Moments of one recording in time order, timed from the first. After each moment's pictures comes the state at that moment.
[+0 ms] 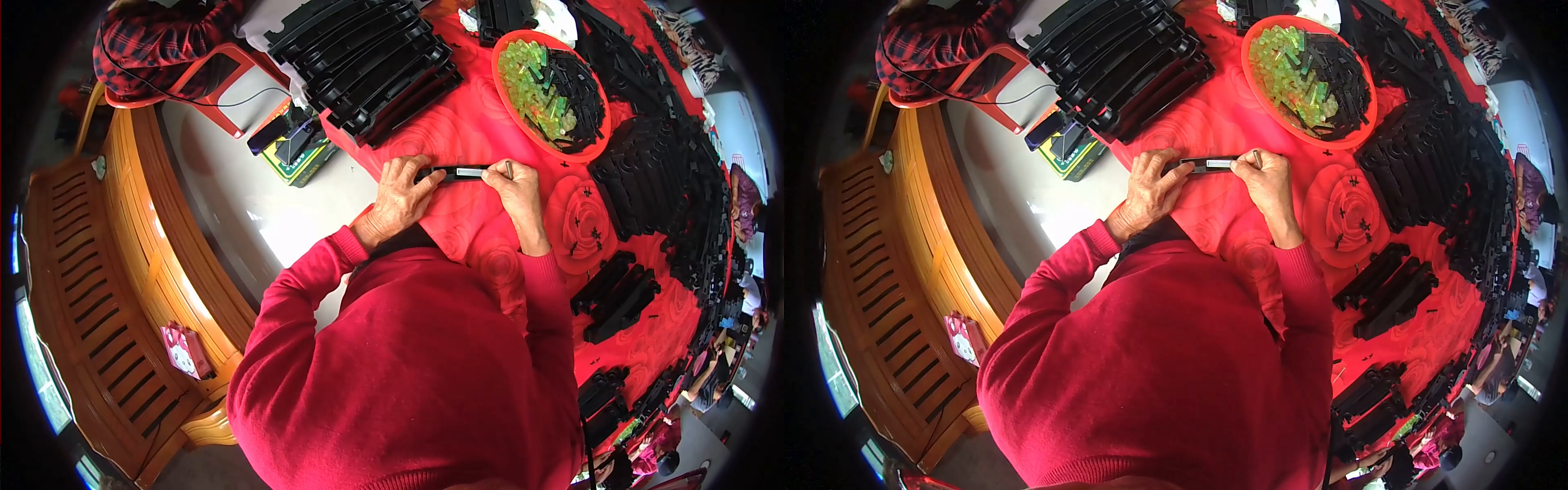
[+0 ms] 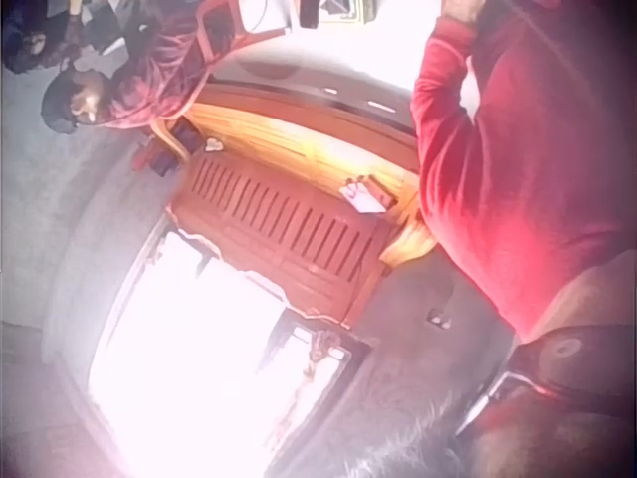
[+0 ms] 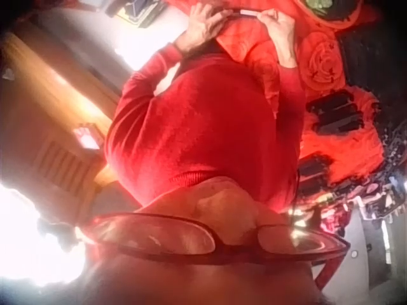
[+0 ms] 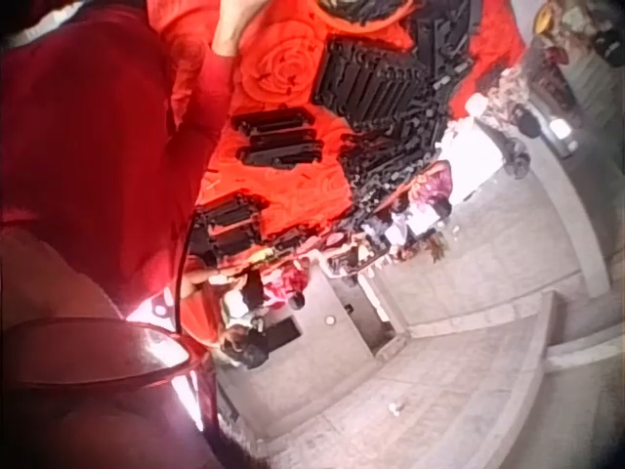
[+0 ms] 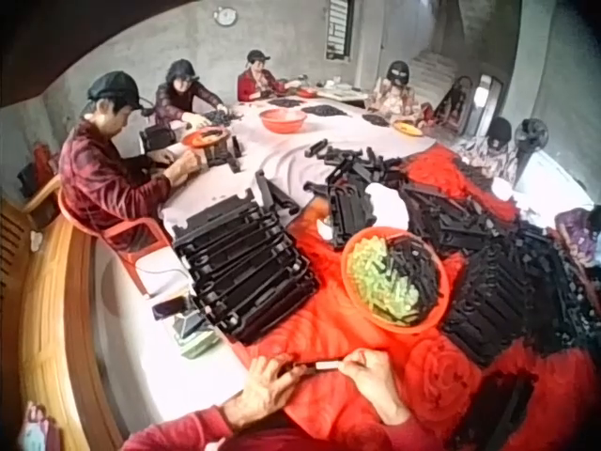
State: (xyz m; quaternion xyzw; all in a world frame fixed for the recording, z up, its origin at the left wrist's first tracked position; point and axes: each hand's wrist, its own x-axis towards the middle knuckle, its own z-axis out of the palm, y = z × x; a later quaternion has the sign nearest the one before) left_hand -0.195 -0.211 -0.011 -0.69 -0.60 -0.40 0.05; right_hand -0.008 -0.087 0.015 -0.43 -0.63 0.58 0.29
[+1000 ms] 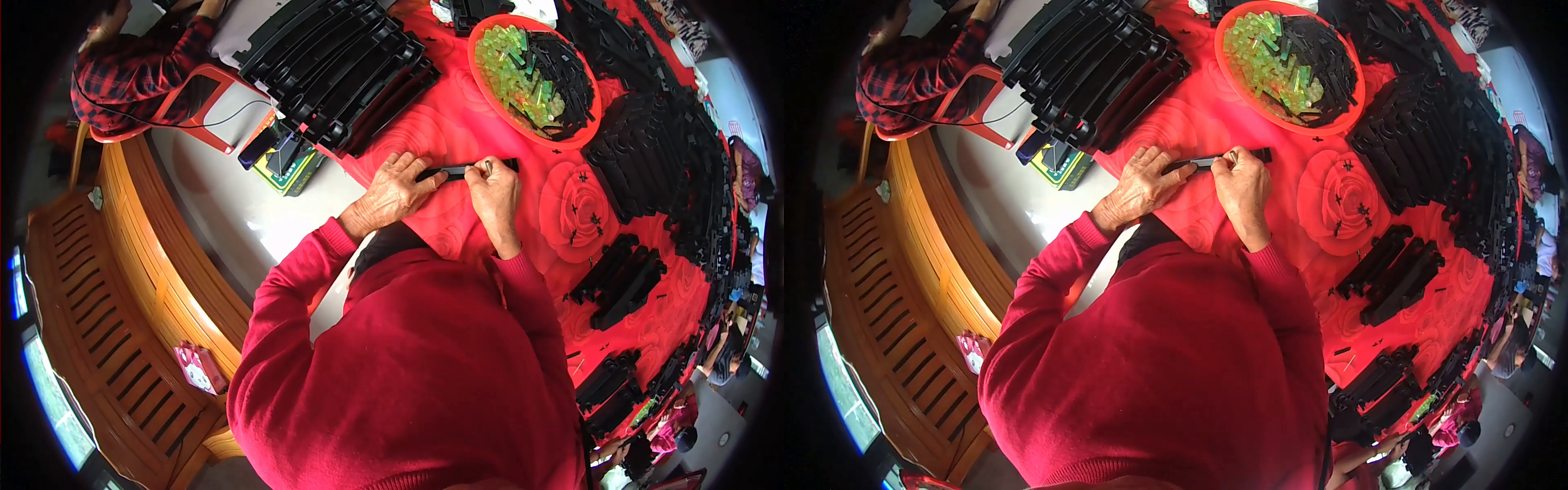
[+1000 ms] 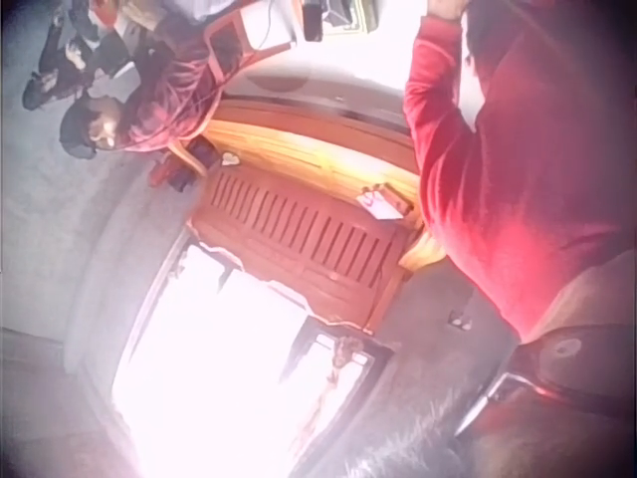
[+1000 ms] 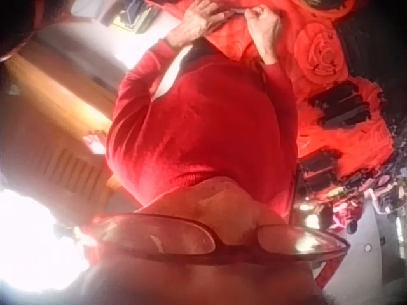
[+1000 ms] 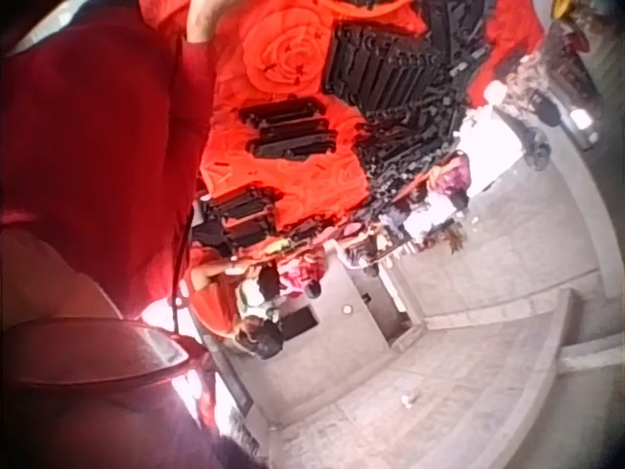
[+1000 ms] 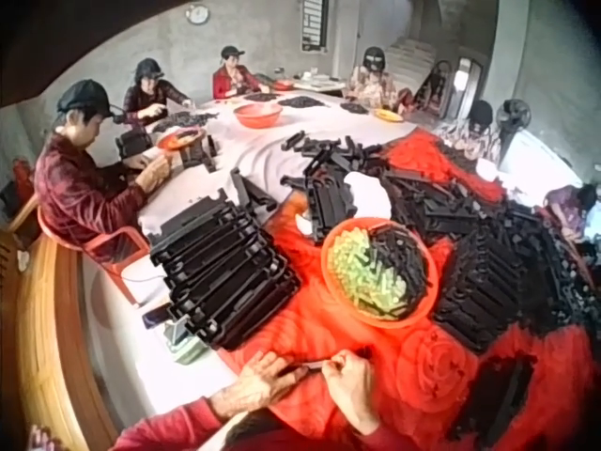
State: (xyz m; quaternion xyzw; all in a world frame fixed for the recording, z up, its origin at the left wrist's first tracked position) left_hand -0.209 -0.185 0.006 -0.81 -0.52 -0.28 0.00; right_hand -0.032 -0.112 0.022 -0.57 -0.70 0.34 0.27
